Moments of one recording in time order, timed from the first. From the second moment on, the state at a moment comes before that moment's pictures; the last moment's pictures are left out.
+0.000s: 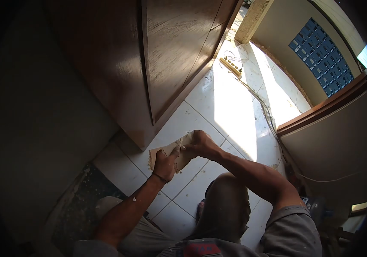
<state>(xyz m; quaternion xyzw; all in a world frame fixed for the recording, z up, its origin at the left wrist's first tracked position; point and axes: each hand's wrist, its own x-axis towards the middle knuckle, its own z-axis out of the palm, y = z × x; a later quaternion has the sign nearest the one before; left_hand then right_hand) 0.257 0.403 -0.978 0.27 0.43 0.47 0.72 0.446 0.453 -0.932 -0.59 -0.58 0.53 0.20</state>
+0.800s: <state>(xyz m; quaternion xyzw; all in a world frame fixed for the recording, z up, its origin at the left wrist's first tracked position) 0.313 0.393 -1.018 0.25 0.66 0.42 0.57 0.442 0.425 -0.933 -0.72 -0.61 0.32 0.12</state>
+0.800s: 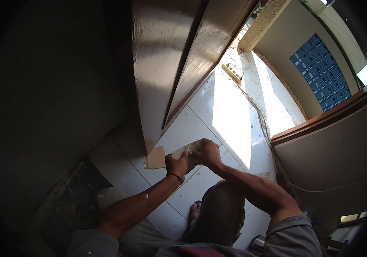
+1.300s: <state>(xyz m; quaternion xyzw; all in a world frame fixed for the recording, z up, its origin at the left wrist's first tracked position) 0.364 0.406 -0.958 0.26 0.70 0.38 0.54 0.463 0.422 -0.933 -0.72 -0.67 0.13 0.15</state>
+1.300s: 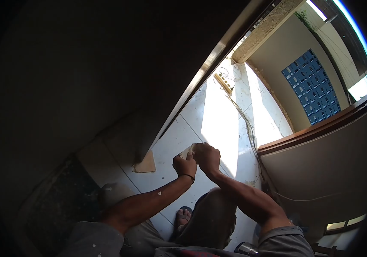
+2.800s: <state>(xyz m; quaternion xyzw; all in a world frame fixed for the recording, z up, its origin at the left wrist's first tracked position) 0.375 0.414 -1.003 0.39 0.69 0.39 0.47 0.457 0.444 -0.951 -0.75 -0.30 0.37 0.46</state>
